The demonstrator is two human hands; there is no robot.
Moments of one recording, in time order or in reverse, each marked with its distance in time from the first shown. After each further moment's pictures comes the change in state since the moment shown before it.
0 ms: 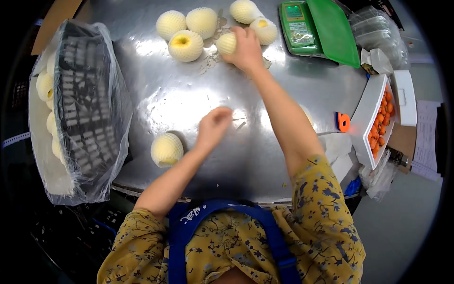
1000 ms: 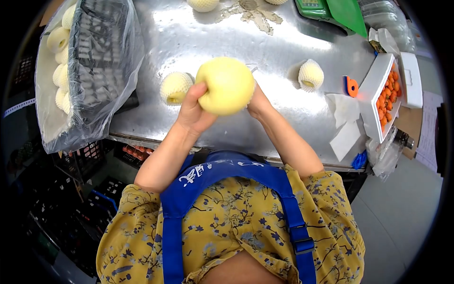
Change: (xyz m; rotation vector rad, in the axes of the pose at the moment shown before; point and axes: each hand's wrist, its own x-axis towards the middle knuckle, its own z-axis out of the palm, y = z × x) left_hand -0.123 0.050 -0.035 -1.106 -0.312 -0.075; right_hand -0.230 -0.092 -0.029 1.166 -0.305 0.675
